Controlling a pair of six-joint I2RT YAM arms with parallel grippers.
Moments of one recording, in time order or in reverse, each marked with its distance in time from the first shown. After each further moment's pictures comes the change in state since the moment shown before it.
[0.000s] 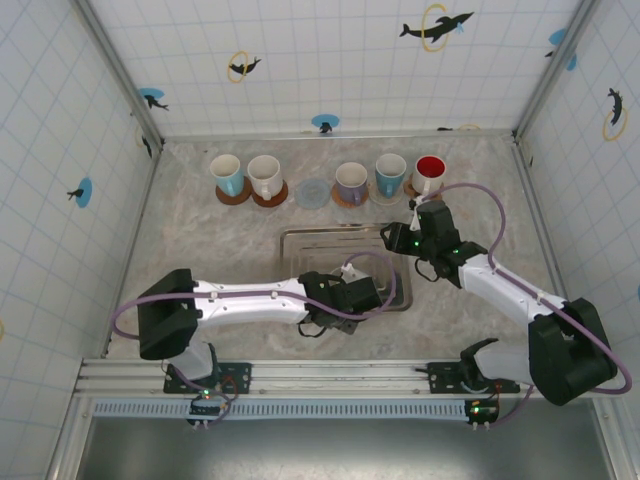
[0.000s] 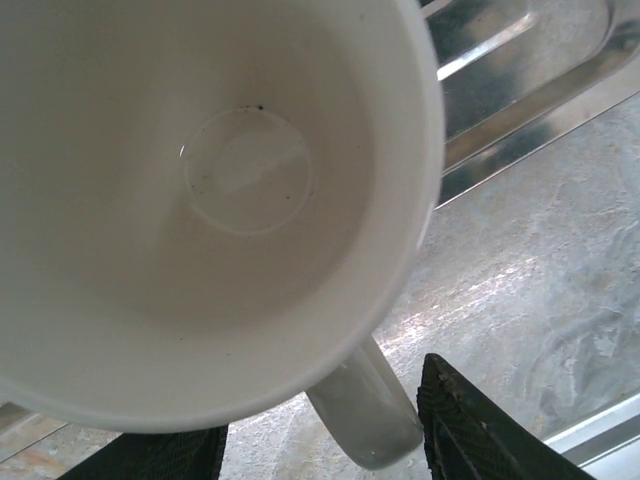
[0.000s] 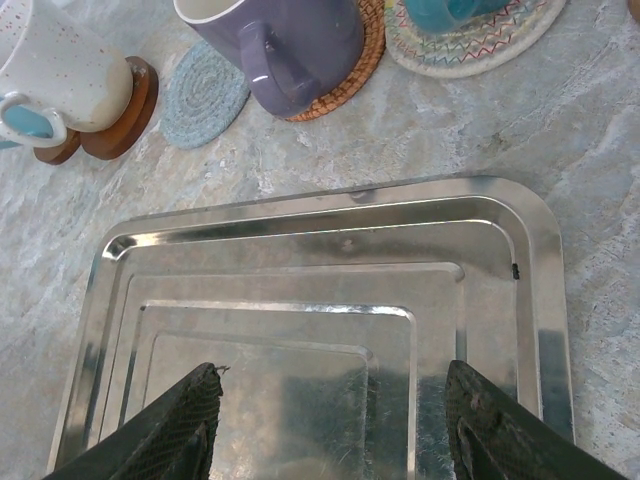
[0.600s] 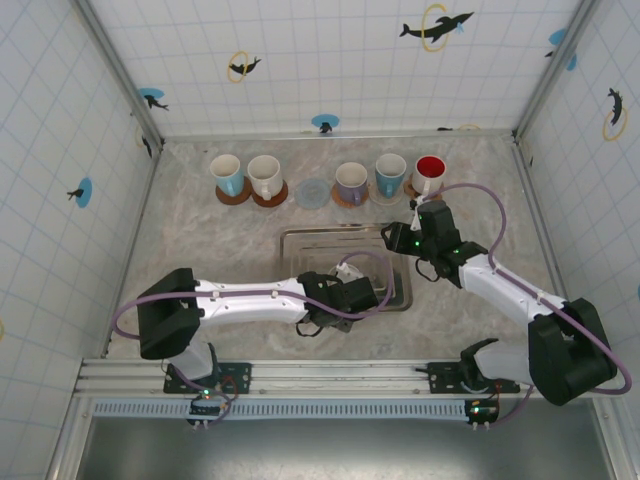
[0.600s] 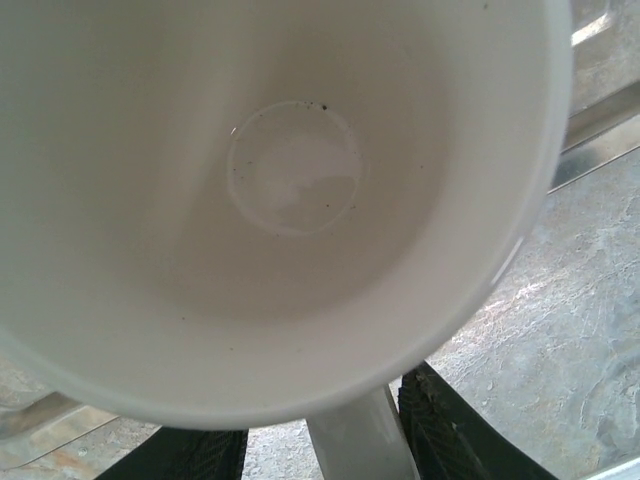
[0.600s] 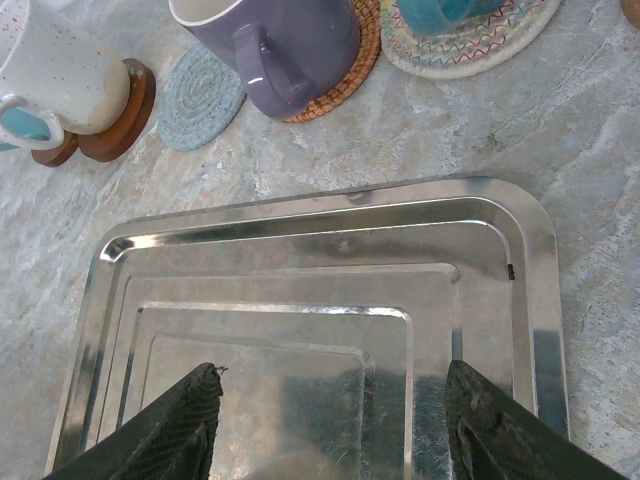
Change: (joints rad) left arm 0.016 0.000 -0.028 0.007 -0.035 -0.013; right arm -0.005 0.000 -0.002 0.001 0.000 0.000
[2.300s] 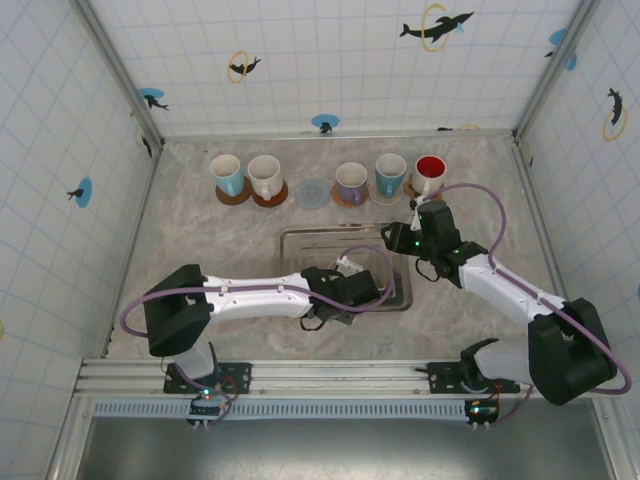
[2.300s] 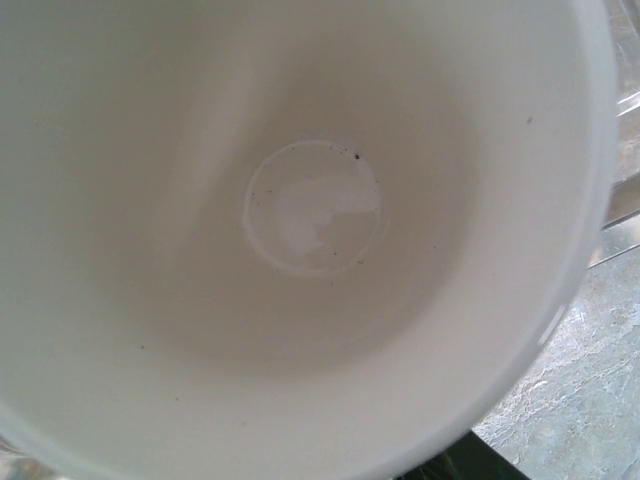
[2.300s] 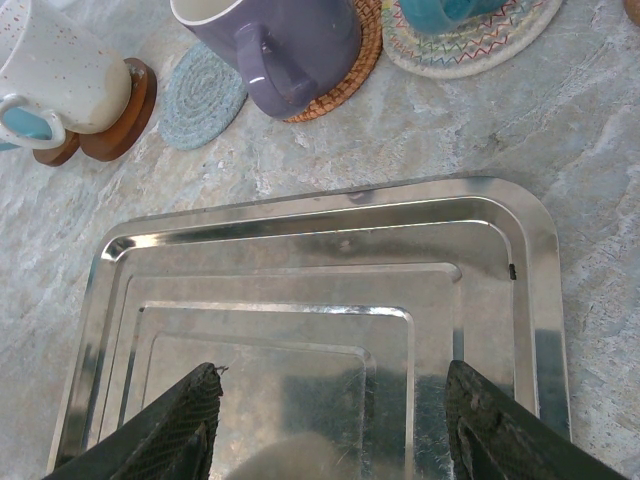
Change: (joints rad) left arm 0.039 0.041 0.014 0.037 -0.039 0.010; right arm -0.001 0.001 0.000 0.001 -0.004 0.000
